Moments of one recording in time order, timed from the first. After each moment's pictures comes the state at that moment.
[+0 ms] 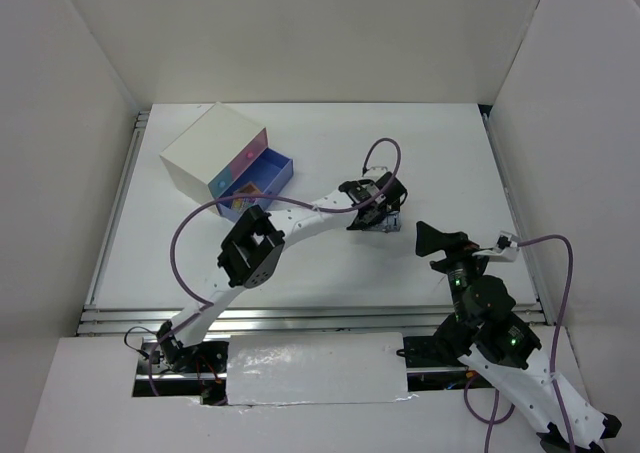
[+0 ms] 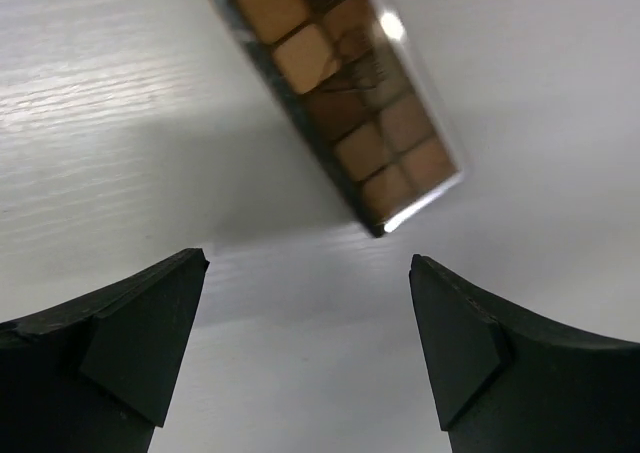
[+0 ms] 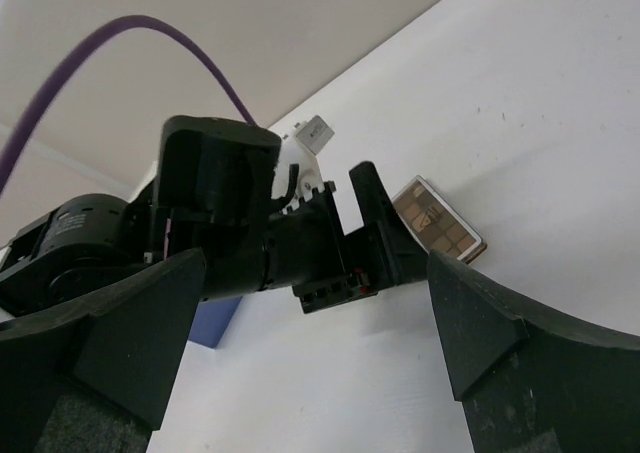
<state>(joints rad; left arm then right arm) -0.94 2.38 2.06 -0.73 -0.27 -0.83 0.74 0.01 0.37 -0.33 0.73 0.72</state>
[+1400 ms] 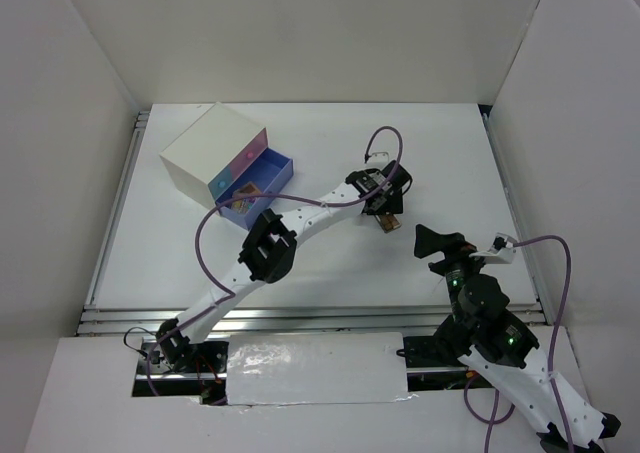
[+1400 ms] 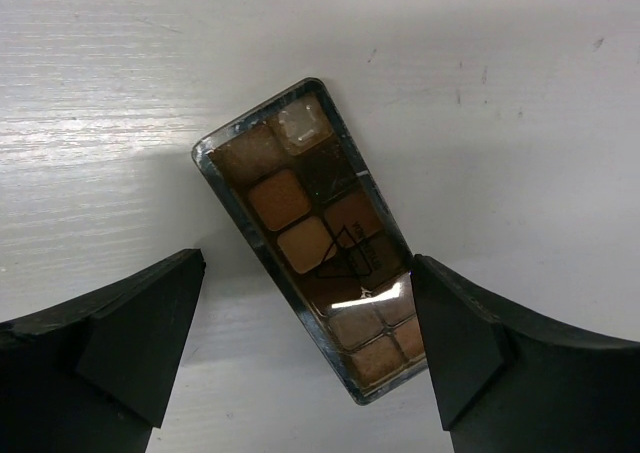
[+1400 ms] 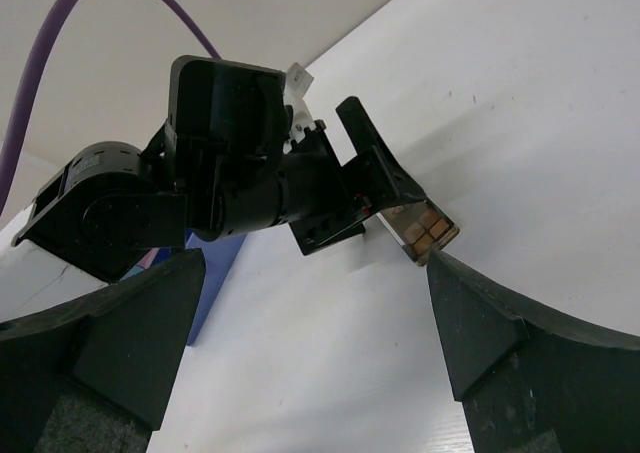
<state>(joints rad) -0.90 2.67 2.52 -0.85 -0.35 -0.84 0.74 0.01 0.35 -0.38 0.76 0.75</state>
